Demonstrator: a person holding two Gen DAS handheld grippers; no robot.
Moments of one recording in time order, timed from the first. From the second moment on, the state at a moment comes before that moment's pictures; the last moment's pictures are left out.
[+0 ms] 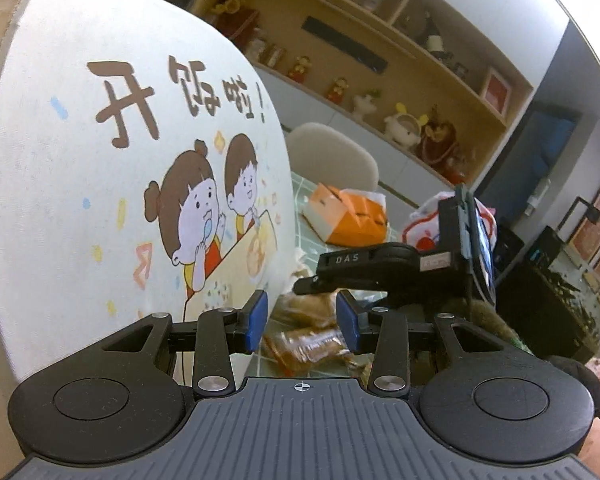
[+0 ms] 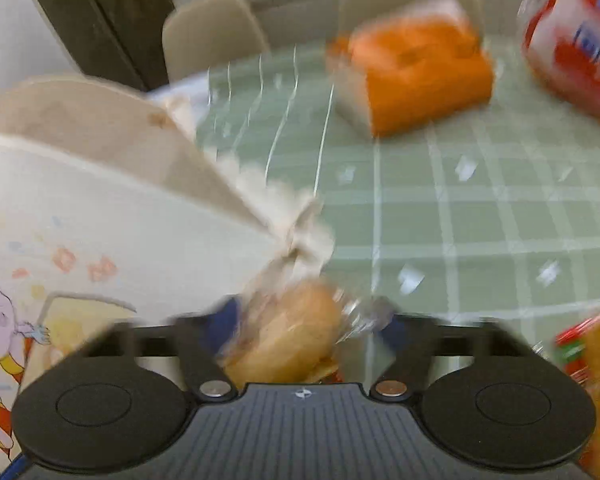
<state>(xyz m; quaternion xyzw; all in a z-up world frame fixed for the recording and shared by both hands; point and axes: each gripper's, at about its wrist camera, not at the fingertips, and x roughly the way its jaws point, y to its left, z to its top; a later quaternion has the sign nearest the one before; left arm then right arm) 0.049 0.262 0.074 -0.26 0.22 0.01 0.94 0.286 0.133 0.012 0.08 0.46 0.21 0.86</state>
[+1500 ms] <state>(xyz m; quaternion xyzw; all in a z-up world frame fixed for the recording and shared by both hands) 0.026 0.127 0.018 -0.03 0.39 -0.01 0.92 -0.017 -0.116 -0.023 -0.08 0.36 0.14 0.92</state>
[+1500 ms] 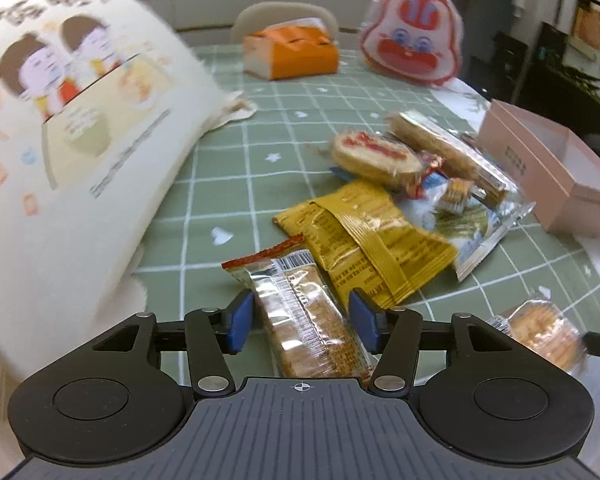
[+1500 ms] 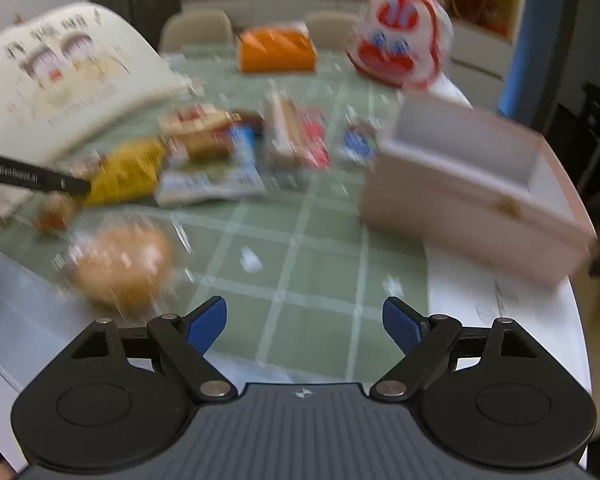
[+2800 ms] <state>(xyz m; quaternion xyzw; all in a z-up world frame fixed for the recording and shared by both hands) -0.028 0.072 0.022 -0.08 0.38 -0.17 0.90 -0.066 -0.117 -0.016 -0.15 0.31 0.14 0.93</state>
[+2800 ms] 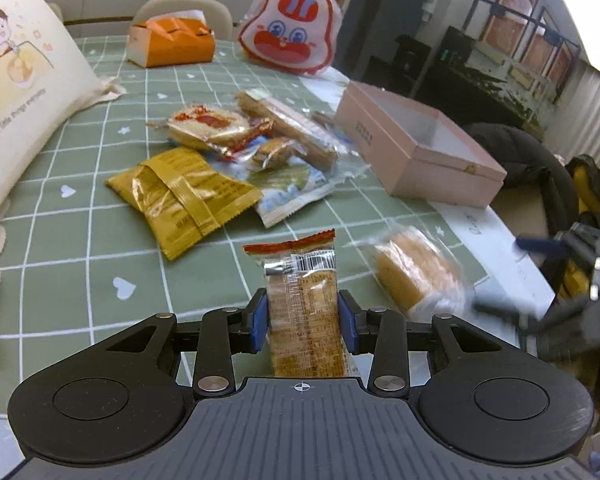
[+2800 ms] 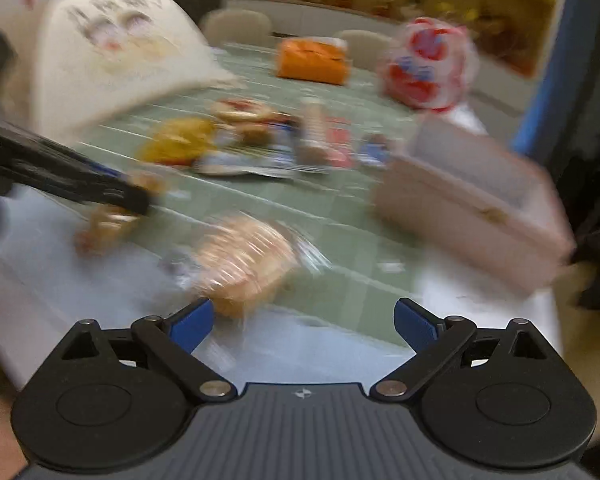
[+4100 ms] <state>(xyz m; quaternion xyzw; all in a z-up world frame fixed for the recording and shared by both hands) 0.199 -0.112 0.096 -0.12 0.39 -0.31 0.86 0.110 -0.288 0.146 0.10 0.26 0.04 0.96</state>
